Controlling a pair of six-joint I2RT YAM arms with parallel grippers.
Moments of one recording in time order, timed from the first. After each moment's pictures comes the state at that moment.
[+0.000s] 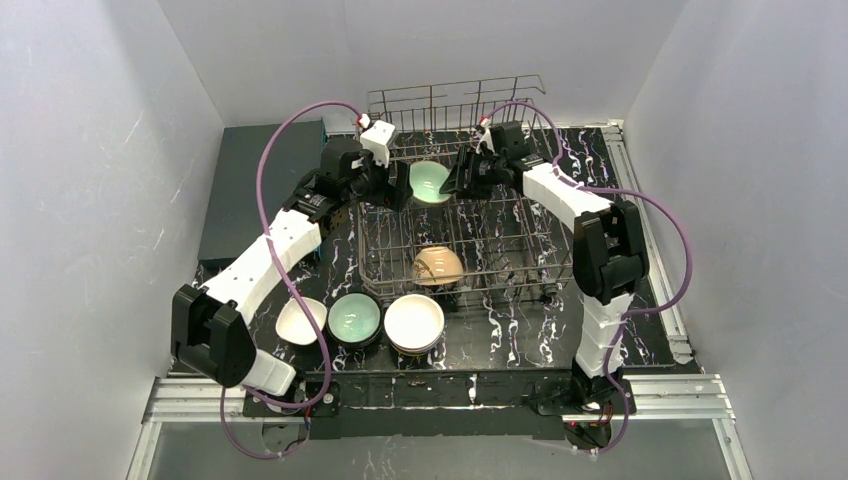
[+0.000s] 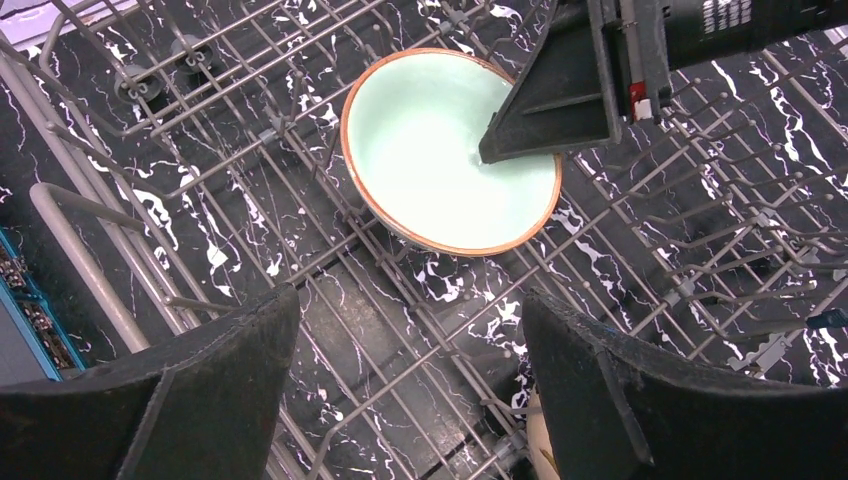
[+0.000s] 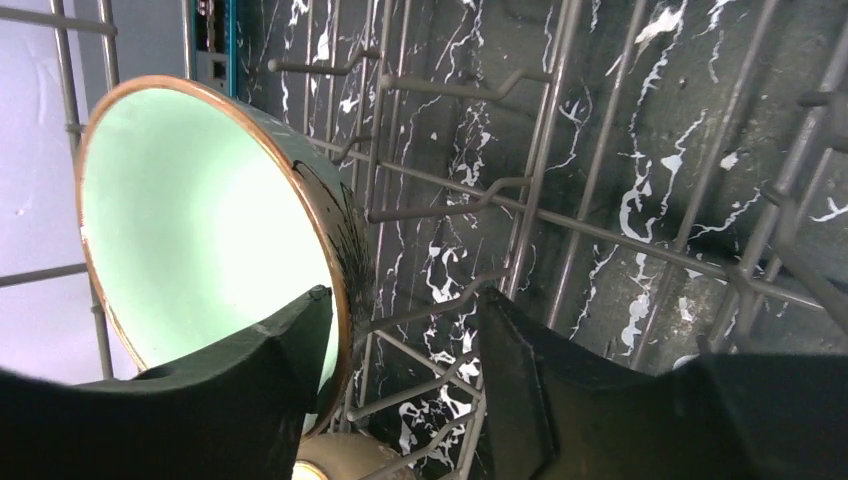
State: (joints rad) left arm -0.47 1.45 1.25 -0.27 0.13 -0.05; right arm 0.40 1.96 1.56 -0.34 -0.48 0.52
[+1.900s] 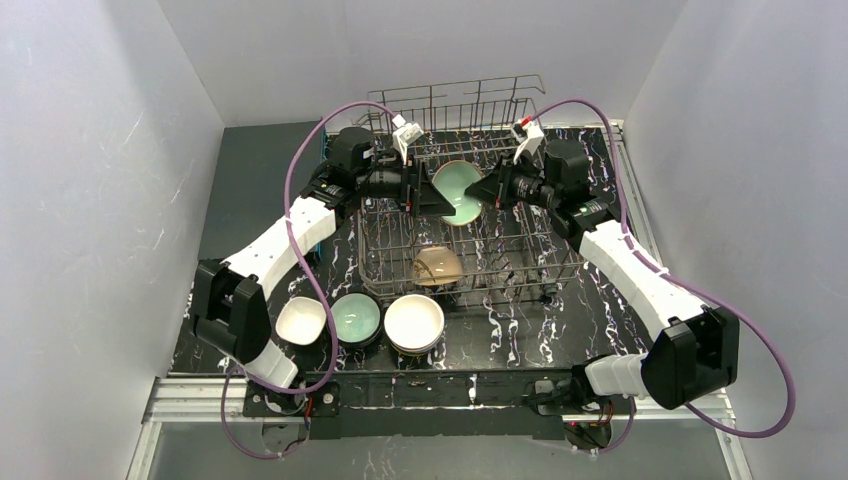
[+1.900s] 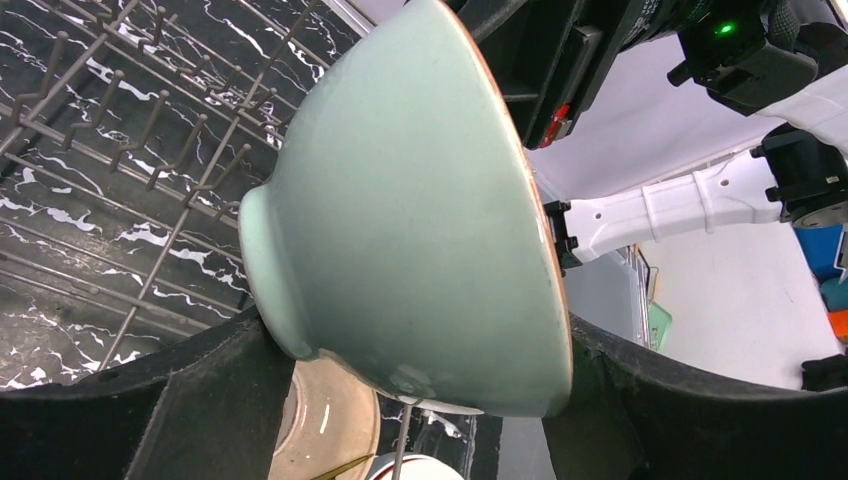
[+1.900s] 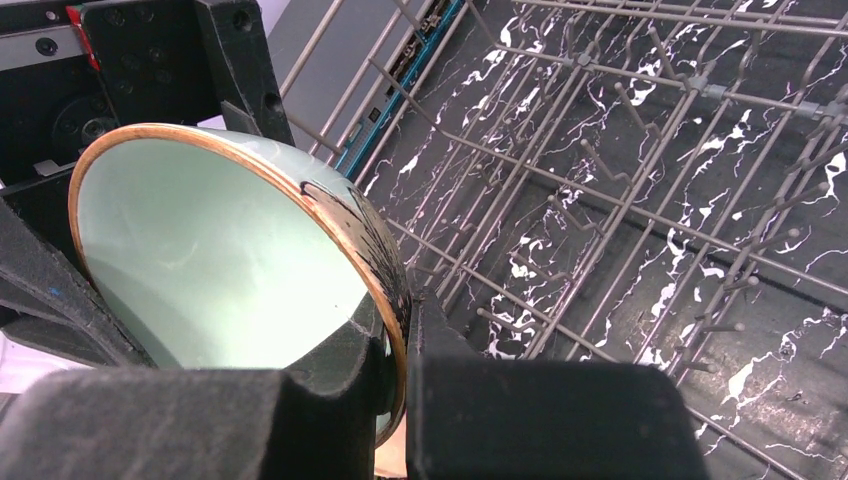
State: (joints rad) left arm -0.48 1.58 1.32 -0.08 0.97 -0.43; right arm 0.41 1.31 1.12 -0.10 -0.53 0.40
